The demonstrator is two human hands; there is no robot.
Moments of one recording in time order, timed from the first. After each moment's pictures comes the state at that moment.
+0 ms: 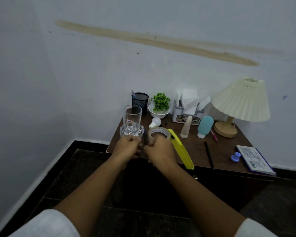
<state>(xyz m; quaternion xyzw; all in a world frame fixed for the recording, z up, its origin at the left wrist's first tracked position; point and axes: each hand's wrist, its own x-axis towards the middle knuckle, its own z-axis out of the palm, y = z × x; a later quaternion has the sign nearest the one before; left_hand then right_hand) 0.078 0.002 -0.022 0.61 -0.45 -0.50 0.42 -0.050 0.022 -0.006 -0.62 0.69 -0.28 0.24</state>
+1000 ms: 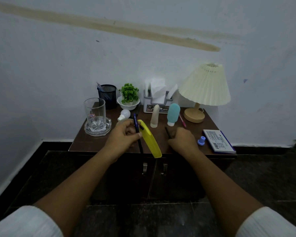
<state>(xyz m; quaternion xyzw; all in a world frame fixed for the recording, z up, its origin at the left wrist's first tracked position) -0.002 0.010 -0.010 0.45 -0.64 -0.46 0.42 -0.233 0.016 -0.009 -0.59 0.78 -0.16 0.14</state>
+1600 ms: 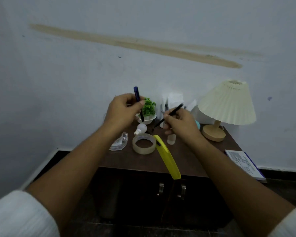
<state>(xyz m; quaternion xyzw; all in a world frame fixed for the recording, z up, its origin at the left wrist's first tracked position) 0.037 -0.045 0.084 0.45 -0.62 -0.34 0.55 -0.162 -0.032 0.063 -0.58 0.56 -0.51 0.31</state>
